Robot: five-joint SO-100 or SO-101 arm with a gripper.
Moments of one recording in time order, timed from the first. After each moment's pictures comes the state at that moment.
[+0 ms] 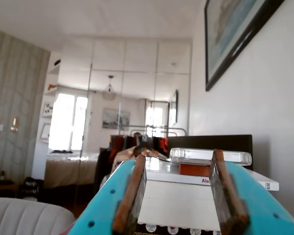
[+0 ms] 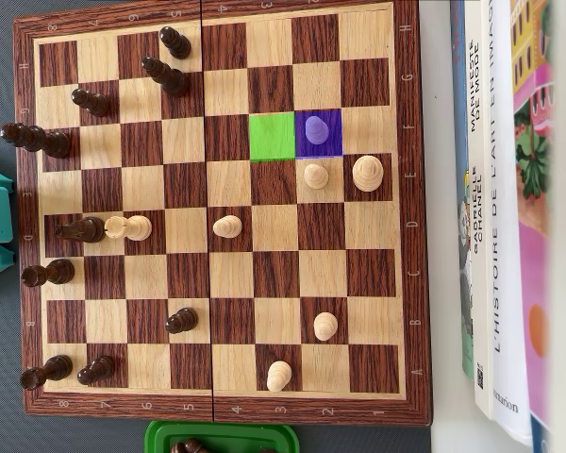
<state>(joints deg) -6.3 147.7 131.1 -26.5 89.4</state>
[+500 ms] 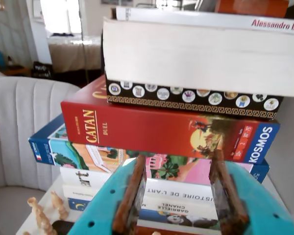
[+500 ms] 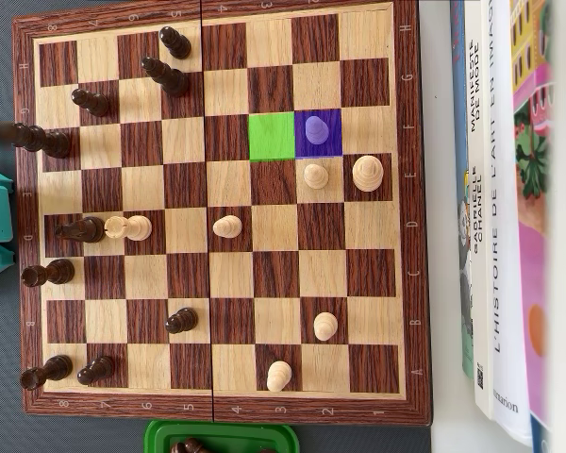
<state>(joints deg) -7.3 145.0 125.9 13.8 89.4</state>
